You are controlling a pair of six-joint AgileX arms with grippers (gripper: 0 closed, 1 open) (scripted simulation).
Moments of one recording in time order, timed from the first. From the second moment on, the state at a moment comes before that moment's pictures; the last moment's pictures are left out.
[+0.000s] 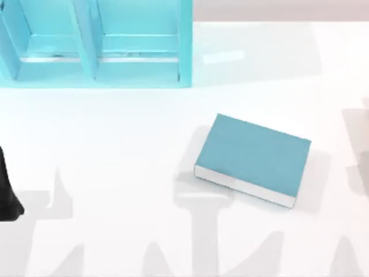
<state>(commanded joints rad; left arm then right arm) 0.00 0.00 0.00 0.00 0.00 0.00 -0.14 0.56 0.53 -0.41 0.01 -0.15</state>
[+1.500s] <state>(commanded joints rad) 0.00 0.00 0.00 0.00 0.00 0.00 -0.42 1.91 1.59 -1.25 0.00 -0.40</state>
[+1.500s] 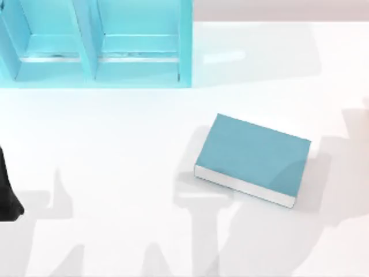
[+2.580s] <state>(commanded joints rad) 0.00 0.00 0.00 0.00 0.00 0.00 -0.42 1.99 1.35 -0.92 0.00 -0.40</state>
